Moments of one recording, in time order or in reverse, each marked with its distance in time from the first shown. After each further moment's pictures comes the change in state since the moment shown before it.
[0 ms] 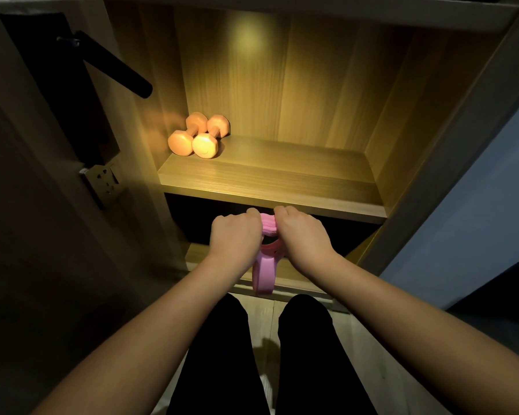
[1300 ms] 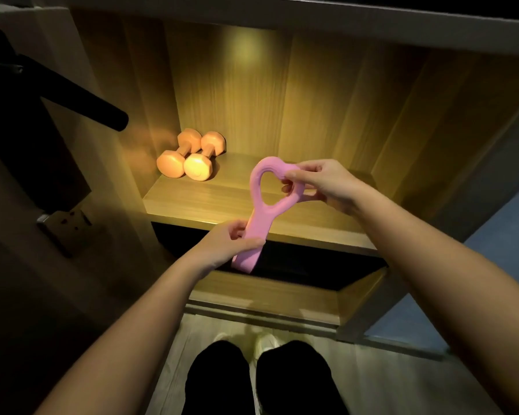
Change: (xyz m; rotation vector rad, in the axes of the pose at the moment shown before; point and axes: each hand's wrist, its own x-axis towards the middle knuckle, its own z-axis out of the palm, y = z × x) left_hand 0.099 -0.061 0.047 -1.382 -0.418 -0.161; right_hand 0.159 0.107 -0.033 1.372 -0.155 0.217
